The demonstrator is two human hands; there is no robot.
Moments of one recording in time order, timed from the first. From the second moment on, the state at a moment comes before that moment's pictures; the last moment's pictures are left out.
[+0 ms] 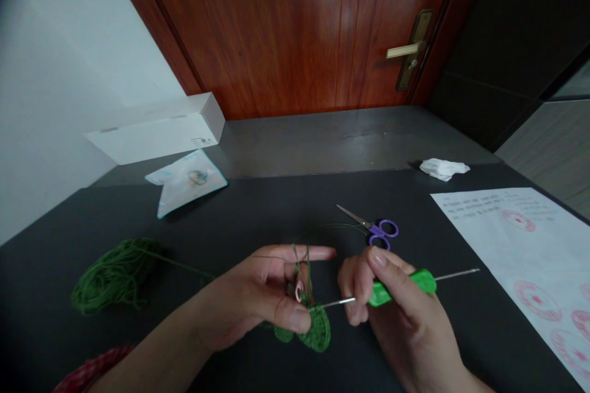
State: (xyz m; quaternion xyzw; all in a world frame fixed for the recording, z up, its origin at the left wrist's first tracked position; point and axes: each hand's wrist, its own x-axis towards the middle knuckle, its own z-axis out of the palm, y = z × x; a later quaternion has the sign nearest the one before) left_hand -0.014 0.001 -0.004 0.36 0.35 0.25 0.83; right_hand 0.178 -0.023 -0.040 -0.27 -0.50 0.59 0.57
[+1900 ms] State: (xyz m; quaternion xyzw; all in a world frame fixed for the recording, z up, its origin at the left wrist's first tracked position) left_hand -0.018 0.008 -0.015 0.34 0.28 0.13 0.89; right_hand 0.210 -0.038 -0.035 -0.33 -0.71 0.28 0.55
